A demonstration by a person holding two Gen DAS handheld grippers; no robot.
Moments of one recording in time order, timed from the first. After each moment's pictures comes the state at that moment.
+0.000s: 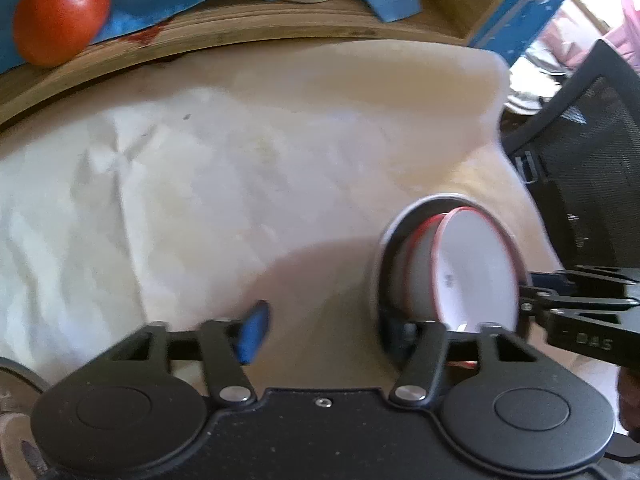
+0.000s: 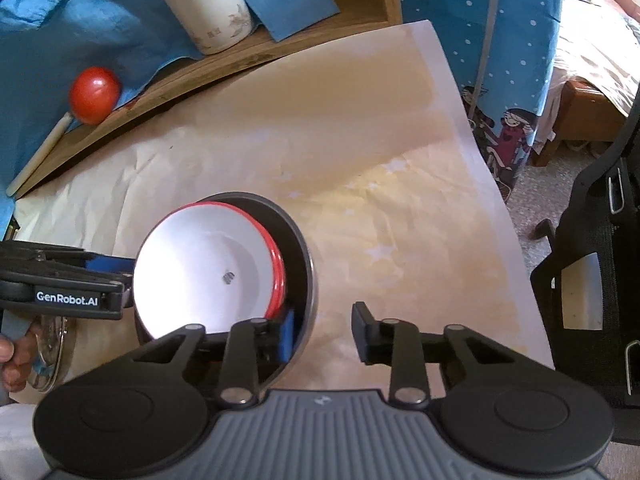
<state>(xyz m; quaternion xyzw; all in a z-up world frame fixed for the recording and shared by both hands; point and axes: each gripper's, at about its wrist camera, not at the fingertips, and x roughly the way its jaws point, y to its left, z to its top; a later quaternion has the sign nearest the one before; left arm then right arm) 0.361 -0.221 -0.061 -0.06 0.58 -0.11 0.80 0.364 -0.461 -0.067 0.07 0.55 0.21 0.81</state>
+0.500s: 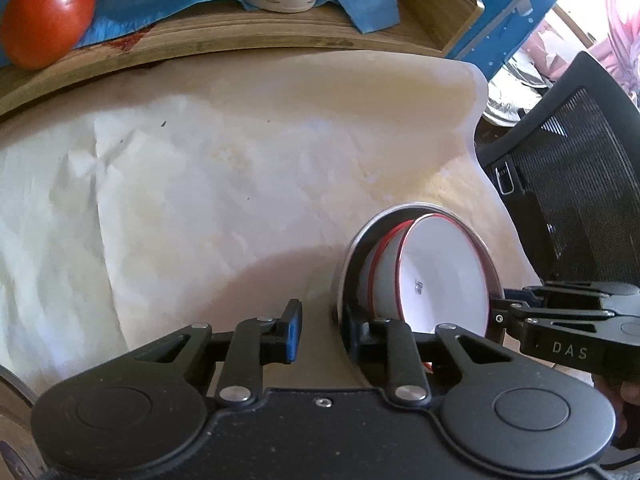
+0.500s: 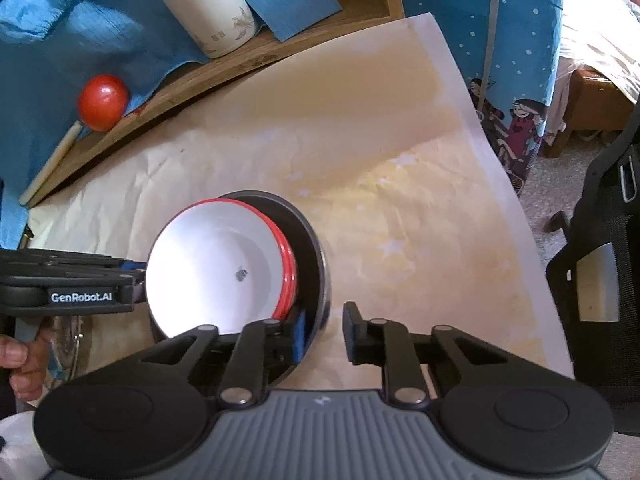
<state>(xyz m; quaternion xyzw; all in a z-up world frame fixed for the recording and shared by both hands) 0.357 -0.225 -0.057 -0.08 0.57 -0.13 0.81 0.362 -0.467 -0.069 0.10 0.55 0.23 0.80</state>
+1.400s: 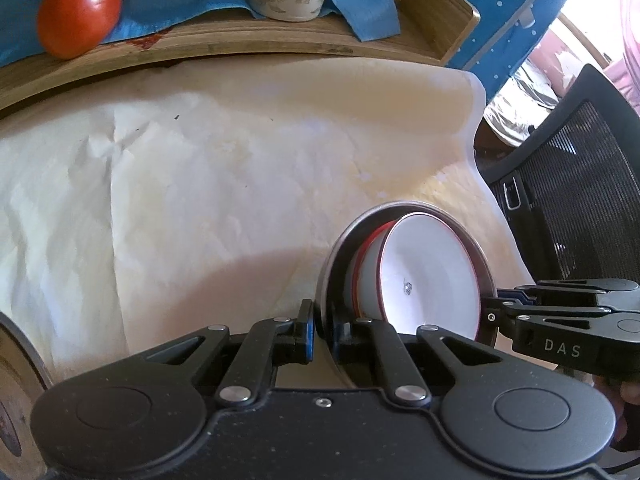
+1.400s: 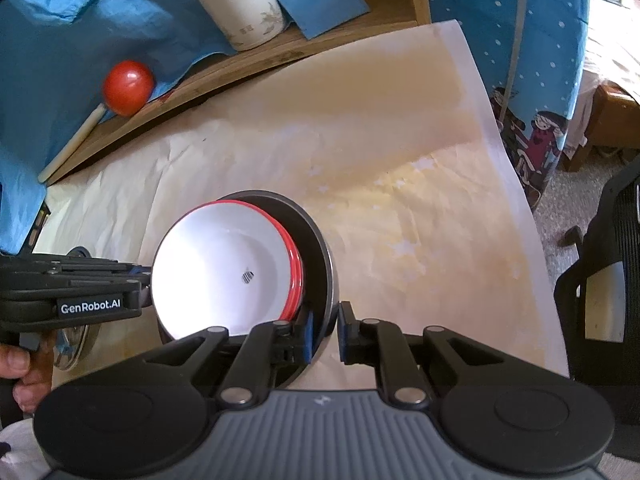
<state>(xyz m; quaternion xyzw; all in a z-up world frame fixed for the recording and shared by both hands) 0.332 -0.238 -0.047 -0.09 0.55 -0.09 0.83 0.357 -0.465 -0.065 0.08 0.54 0.26 0.80</state>
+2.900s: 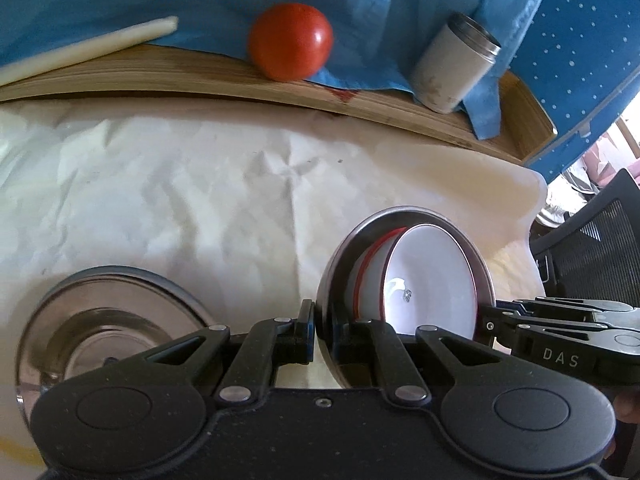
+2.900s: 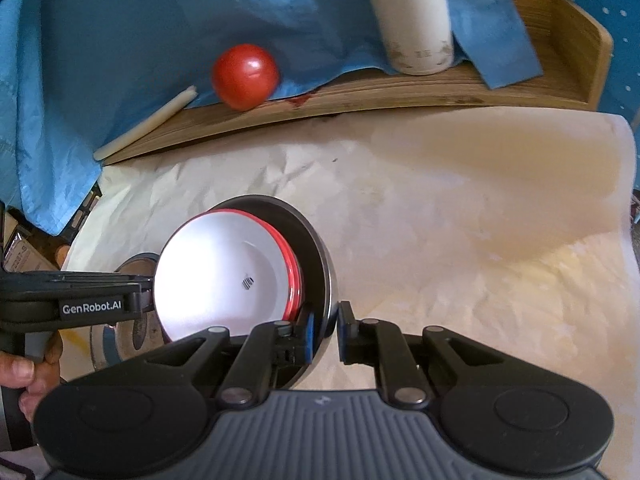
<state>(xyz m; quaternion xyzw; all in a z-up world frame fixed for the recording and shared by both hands) 0.287 -0.116 -0.009 -0.16 0.50 0.00 0.85 0.342 -0.349 -0.025 0.04 0.51 0.33 0.80</state>
